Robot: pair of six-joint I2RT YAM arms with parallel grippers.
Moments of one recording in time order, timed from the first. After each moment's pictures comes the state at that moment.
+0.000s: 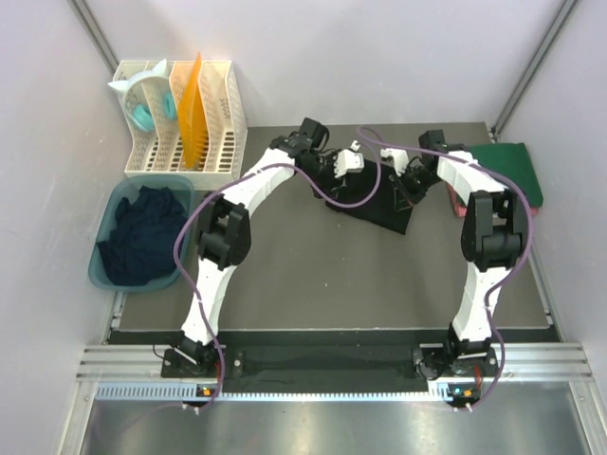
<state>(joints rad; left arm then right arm) -0.52 2.31 2.14 -0.81 0.53 0.89 0.10 2.02 1.60 -0.87 -0.50 -0.63</state>
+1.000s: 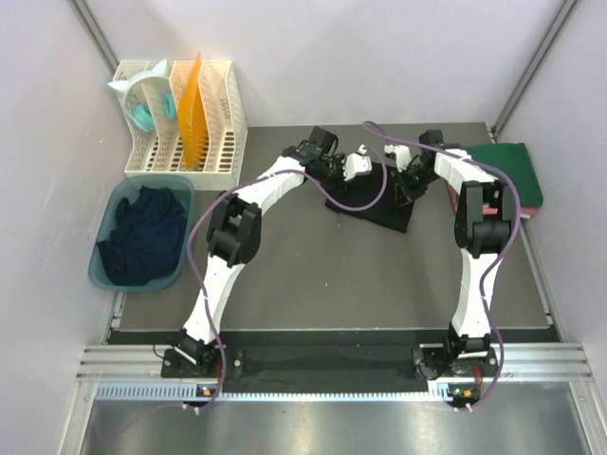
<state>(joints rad) -0.55 2.41 2.16 -0.61 0.50 0.81 0.06 2.19 1.72 -0.81 -0.47 -0.53</state>
